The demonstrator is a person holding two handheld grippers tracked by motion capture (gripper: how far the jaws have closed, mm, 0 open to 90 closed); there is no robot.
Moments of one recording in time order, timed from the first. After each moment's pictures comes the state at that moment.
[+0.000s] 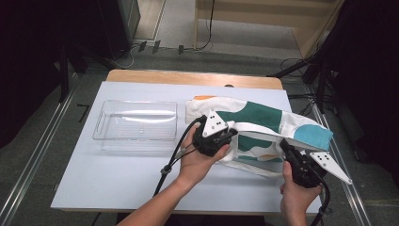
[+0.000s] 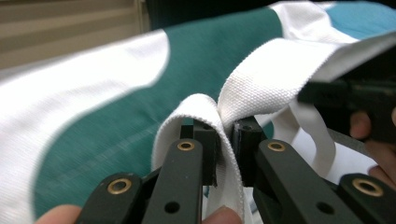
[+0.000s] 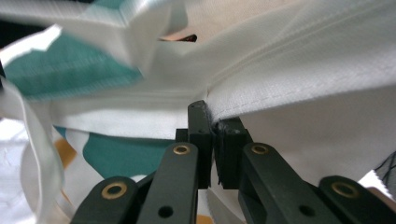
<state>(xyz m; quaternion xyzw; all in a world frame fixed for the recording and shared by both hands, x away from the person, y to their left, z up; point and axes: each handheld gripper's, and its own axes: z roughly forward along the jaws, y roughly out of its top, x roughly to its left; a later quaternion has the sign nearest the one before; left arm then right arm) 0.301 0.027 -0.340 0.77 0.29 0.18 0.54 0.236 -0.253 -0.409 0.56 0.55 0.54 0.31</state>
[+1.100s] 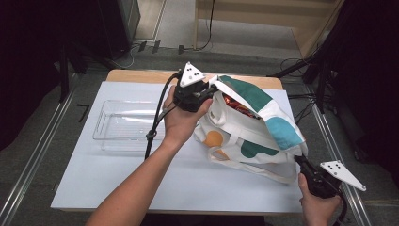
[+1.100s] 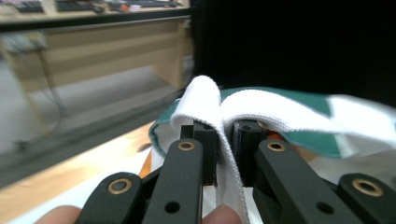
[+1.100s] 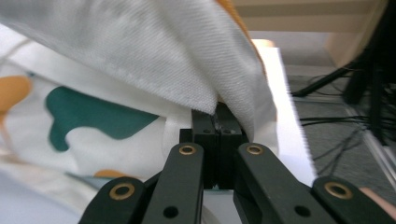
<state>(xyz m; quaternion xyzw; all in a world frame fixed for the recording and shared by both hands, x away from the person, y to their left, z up) 0.365 0.071 -0.275 0.73 0.34 0.22 0.55 0.224 -0.304 -0.432 0.56 0.61 0.47 0.32</state>
